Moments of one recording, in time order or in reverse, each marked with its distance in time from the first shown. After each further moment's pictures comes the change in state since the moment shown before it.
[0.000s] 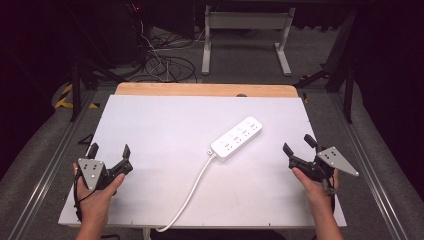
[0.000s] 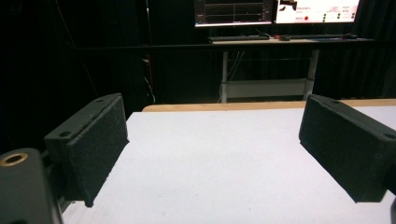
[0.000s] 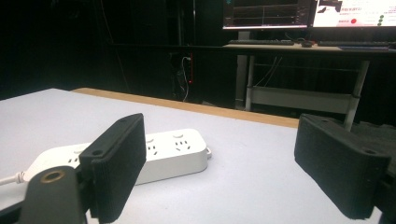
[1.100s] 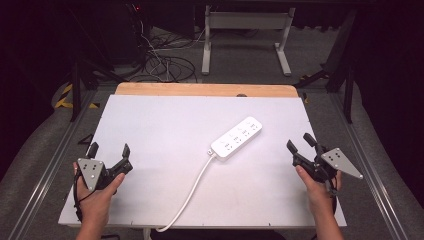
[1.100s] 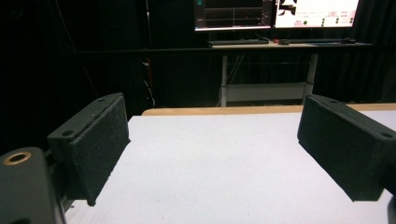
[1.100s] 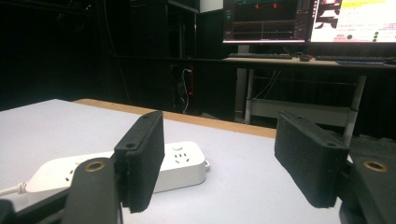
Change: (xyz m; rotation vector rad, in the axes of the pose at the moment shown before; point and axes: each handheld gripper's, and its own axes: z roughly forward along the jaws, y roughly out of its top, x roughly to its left) left arm -0.001 0.002 0.000 -0.017 0.000 -0.006; right arm -0.002 0.004 -0.005 -0.061 0.009 -0.014
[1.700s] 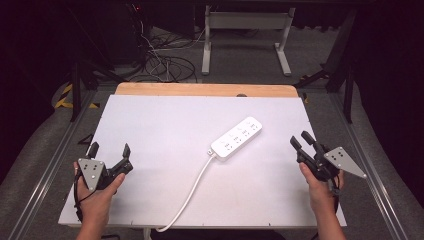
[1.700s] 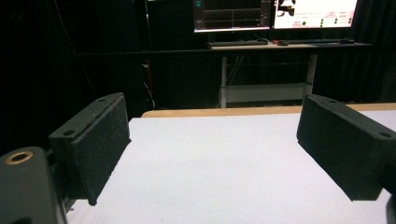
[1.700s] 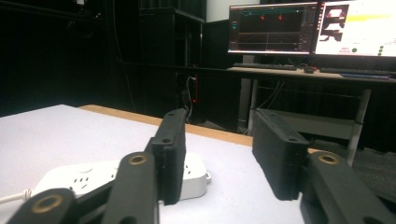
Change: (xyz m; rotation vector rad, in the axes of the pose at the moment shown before) left arm -0.001 0.001 0.000 -0.006 -0.003 0.011; right arm -0.003 0.009 -0.001 -0.032 0.024 -0.026
